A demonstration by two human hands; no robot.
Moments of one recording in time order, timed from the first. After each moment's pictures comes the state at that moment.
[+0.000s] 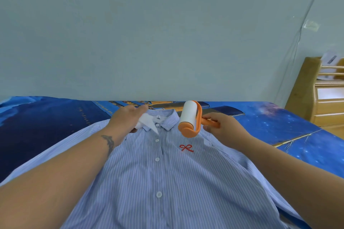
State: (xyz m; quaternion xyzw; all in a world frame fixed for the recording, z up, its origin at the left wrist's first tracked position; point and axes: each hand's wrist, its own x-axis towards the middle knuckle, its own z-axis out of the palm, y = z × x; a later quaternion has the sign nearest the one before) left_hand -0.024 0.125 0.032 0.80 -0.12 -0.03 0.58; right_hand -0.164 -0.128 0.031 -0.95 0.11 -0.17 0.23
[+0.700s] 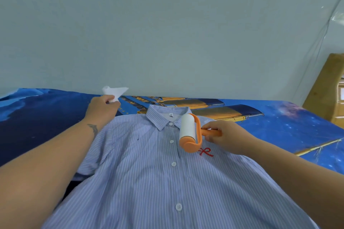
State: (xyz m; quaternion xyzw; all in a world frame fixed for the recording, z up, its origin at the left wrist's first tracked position) left_hand 0.082 0.197 0.006 0.87 -0.07 0.12 0.47; right_hand -0.122 -0.104 0.014 -0.98 0.08 -0.05 0.17
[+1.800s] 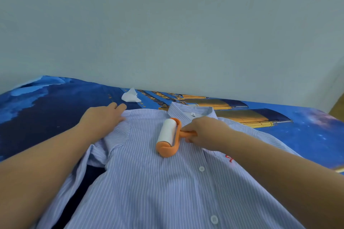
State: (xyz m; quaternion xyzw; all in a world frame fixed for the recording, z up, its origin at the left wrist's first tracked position) left_hand 0.113 0.275 -0.043 0.94 -0.24 0.21 -0.13; right_hand -0.040 0.000 0.015 -1.00 -0.06 0.02 -0.01
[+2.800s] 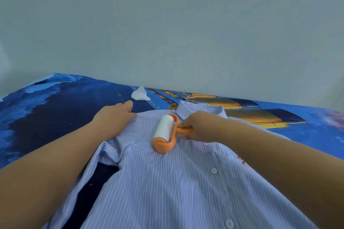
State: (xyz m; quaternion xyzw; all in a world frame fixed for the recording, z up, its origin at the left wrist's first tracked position) left_hand 0.107 0.279 -0.034 0.94 -0.29 0.14 -0.15; right_hand -0.013 0.036 0.025 -0.99 -0.11 0.07 -0.02
